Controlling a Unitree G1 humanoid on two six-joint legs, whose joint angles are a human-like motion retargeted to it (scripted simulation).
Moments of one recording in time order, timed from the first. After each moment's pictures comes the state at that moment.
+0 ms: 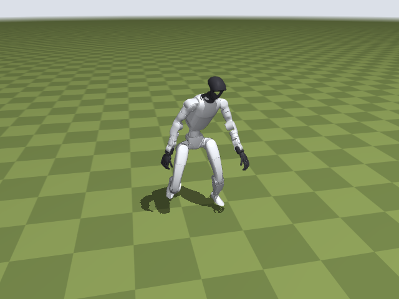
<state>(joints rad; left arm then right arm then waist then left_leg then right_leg) -0.83 0.47 -0.67 1.11 0.24 0.10 0.18 -0.16 -0.34 0.38 1.20 0.19 0.09 -0.01 0.24 -0.16 0.52 -0.33 0.14 -0.03 0.84 -0.45 0.03 -0.28 -0.36 -0.18 1.44 -0.28 -0.20</state>
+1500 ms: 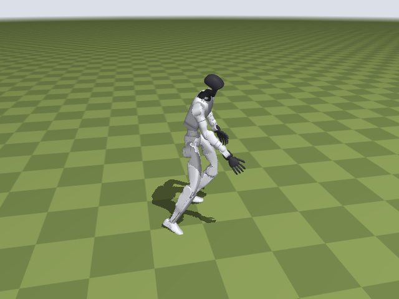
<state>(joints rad) -0.05 0.32 -0.34 0.65 -0.38 -0.10 0.20 -0.91 -0.43 0.46 1.12 0.14 0.09 -0.42 -0.09 0.22 0.50 -0.33 0.26 0.42 1.13 -0.50 0.03 -0.12 -0.41 -0.10 0.58 -0.17 -0.03</state>
